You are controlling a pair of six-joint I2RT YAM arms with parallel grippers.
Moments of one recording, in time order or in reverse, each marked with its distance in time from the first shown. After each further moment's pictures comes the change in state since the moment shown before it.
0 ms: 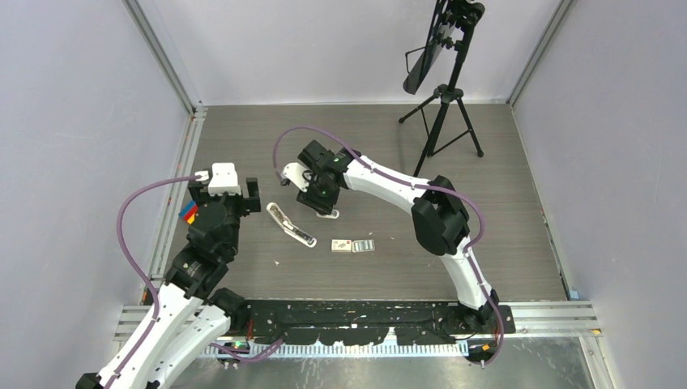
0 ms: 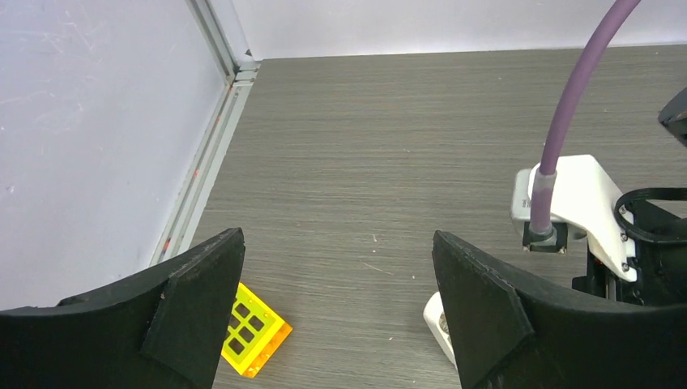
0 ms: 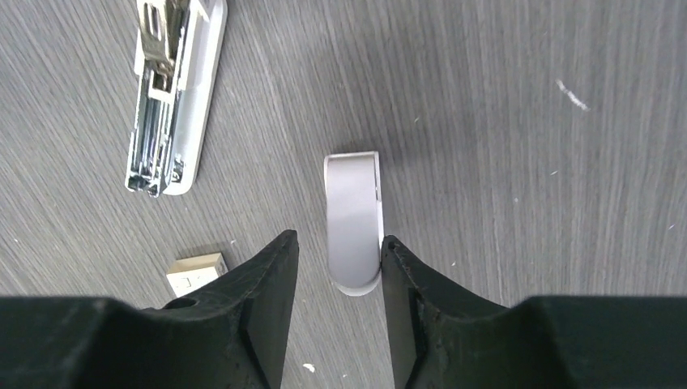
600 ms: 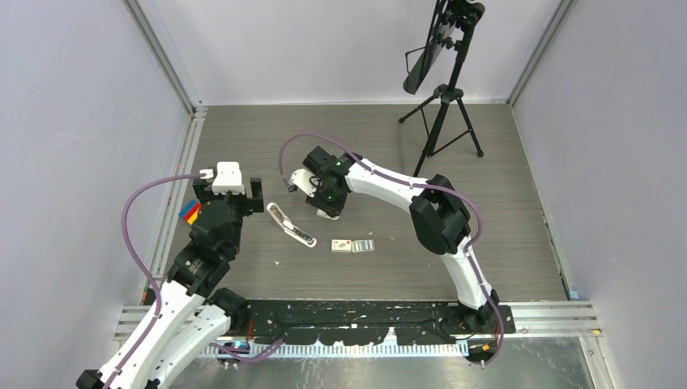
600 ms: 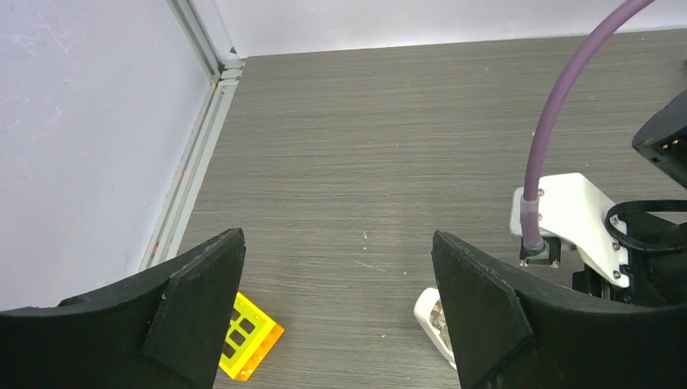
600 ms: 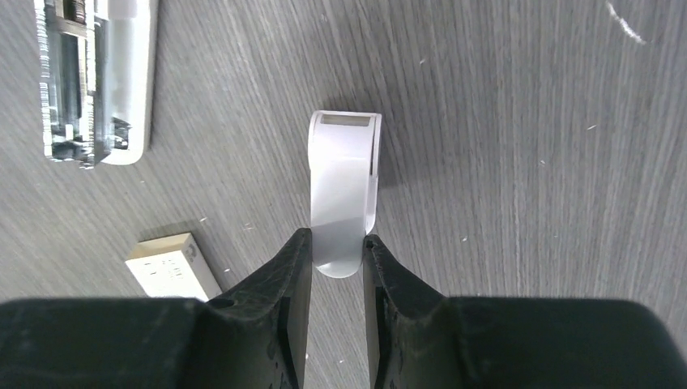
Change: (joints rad) left arm 0.000 0.019 -0.004 0.006 0.036 0.000; right arm 0.000 0.006 -0.061 -0.019 0.054 -0.010
